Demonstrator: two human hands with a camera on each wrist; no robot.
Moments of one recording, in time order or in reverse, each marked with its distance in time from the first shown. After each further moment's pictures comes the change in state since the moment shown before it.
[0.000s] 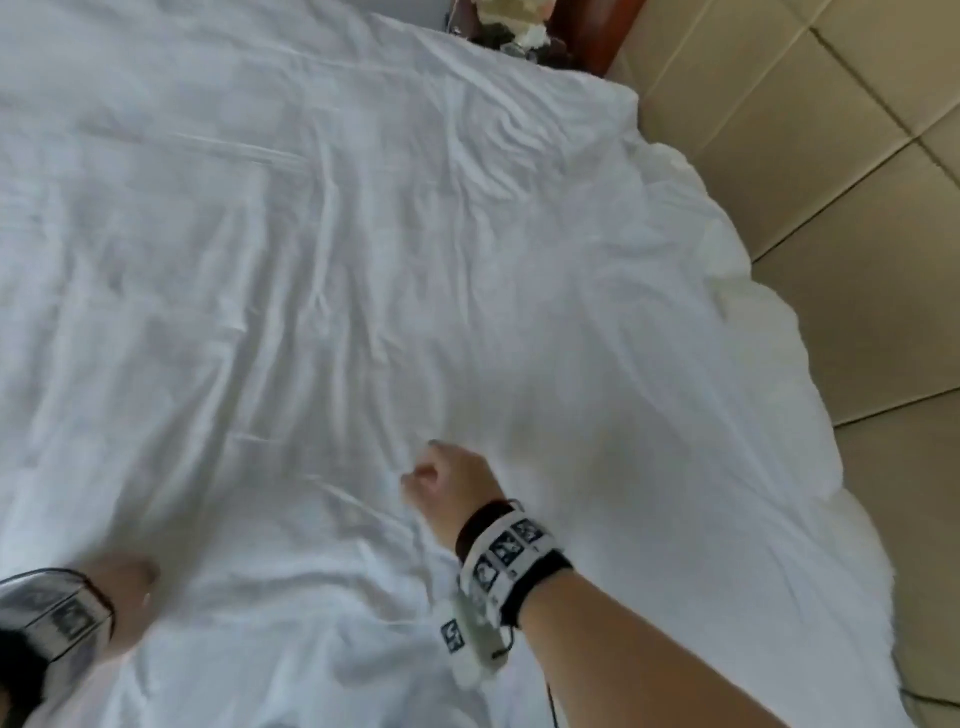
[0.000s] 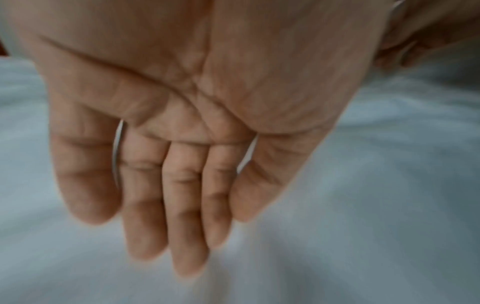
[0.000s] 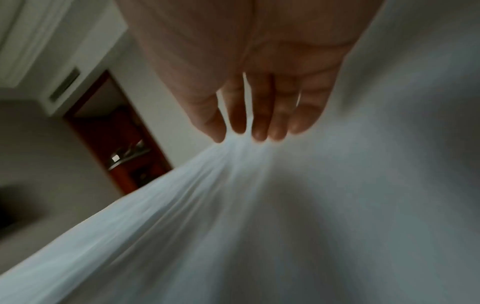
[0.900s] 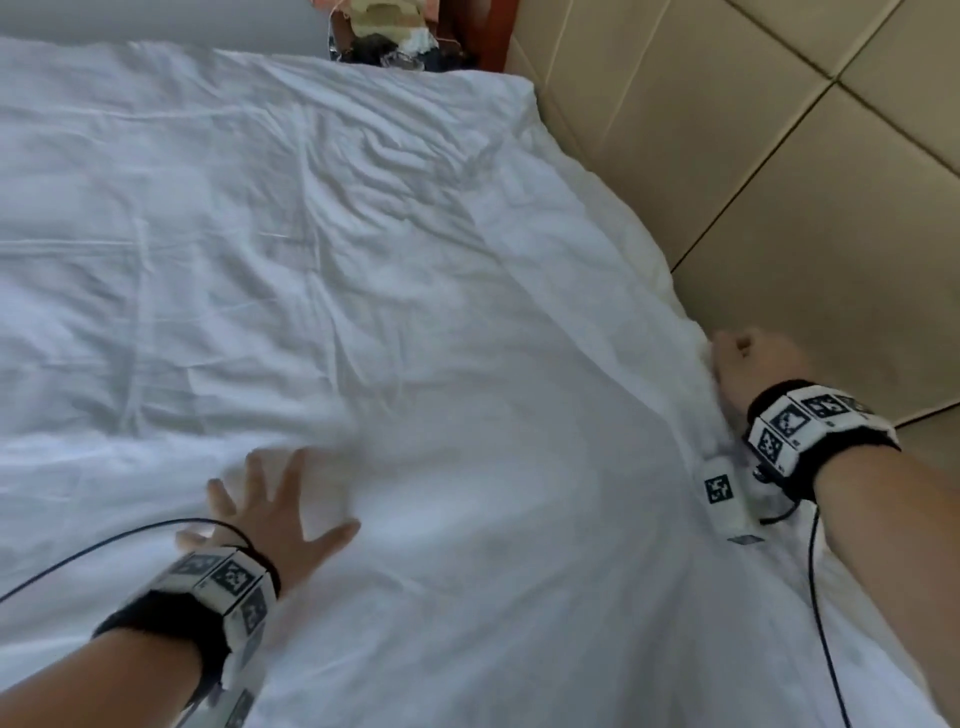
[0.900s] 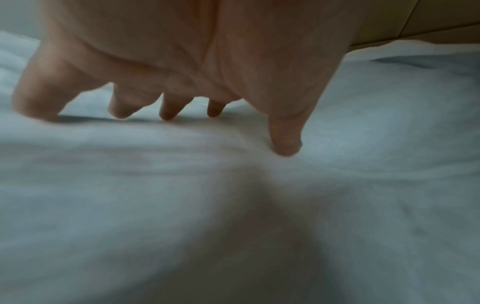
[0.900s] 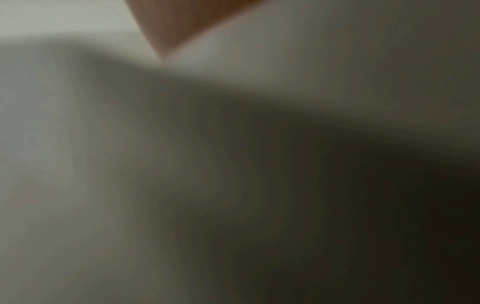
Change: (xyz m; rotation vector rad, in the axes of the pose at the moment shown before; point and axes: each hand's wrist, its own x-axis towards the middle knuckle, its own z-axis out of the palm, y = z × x) left_hand -0.090 0.321 -0.228 -0.094 0.212 0.066; right_hand 0.072 0.282 -0.307 -0.109 0.607 0.598
